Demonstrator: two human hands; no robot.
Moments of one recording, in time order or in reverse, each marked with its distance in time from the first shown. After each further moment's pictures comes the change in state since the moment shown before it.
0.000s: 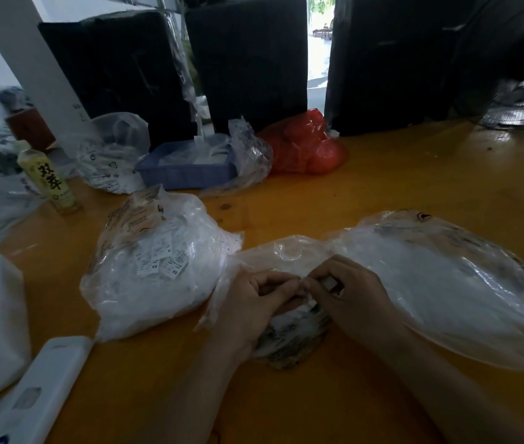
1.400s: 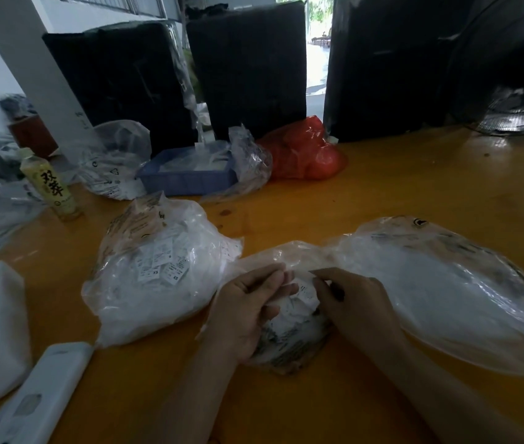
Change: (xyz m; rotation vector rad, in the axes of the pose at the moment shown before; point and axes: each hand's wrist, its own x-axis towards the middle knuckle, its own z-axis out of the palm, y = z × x) left_hand 0.002 0.009 -0.003 -0.273 0.158 -0.112; right_hand -0.003 -0.001 0.001 -0.123 0.047 0.142
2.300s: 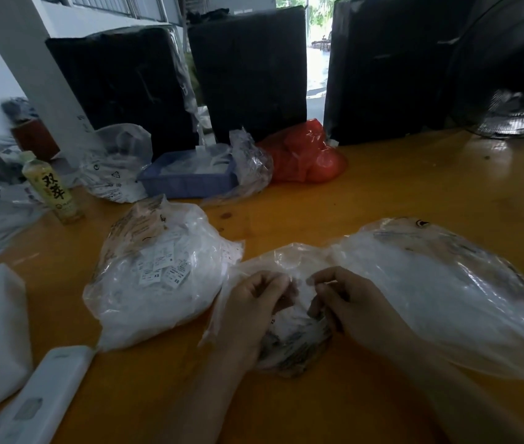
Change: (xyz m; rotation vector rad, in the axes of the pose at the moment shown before) left_hand 0.003 -0.011 0.003 0.280 -0.001 0.146; right_hand 0.002 -0.005 -0.014 0.462 -0.283 0.148
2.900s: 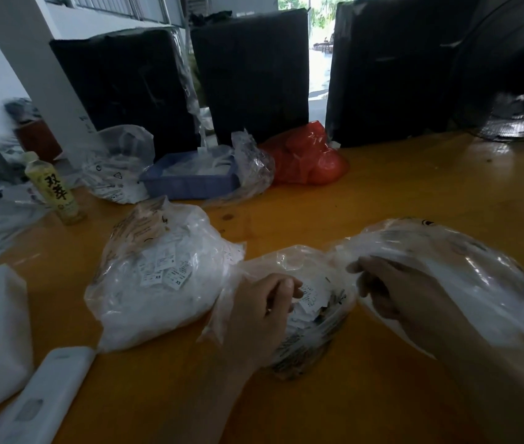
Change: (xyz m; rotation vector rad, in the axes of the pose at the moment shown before) left_hand -0.004 -0.004 -0.004 0.586 -0.033 0.443; right_hand 0.002 0.001 -0.049 0.292 0.106 0.220
